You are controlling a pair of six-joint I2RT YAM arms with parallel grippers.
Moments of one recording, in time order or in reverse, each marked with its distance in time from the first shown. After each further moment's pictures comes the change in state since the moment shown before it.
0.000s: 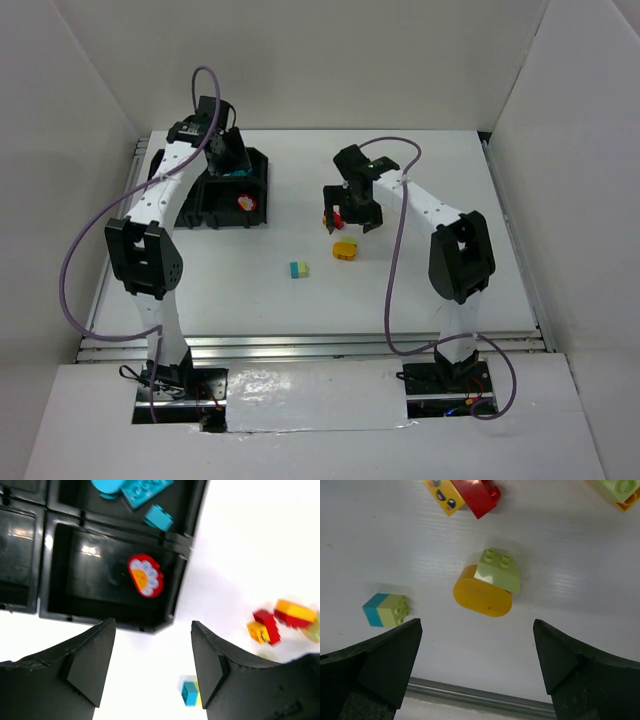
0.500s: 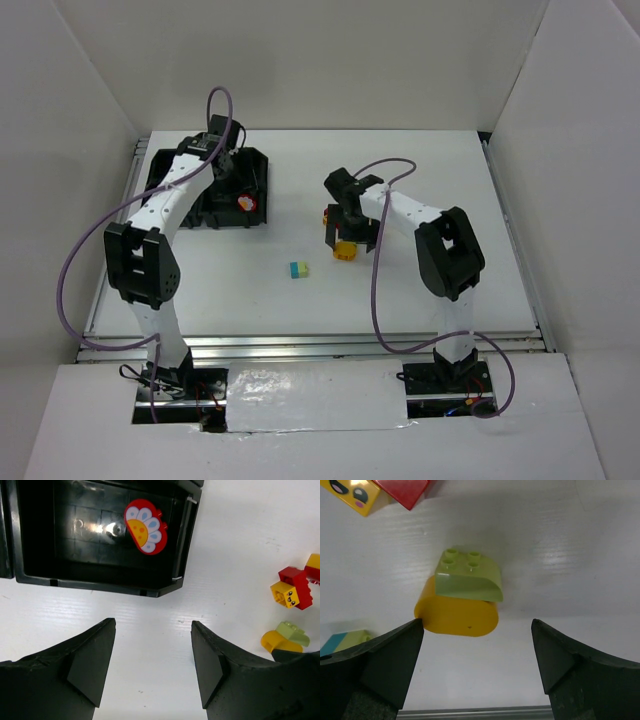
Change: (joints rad) left arm -0.061 -0.094 -0.191 0.000 0.025 0.024; right arm 0.058 0.076 -0.126 0.027 0.165 0.228
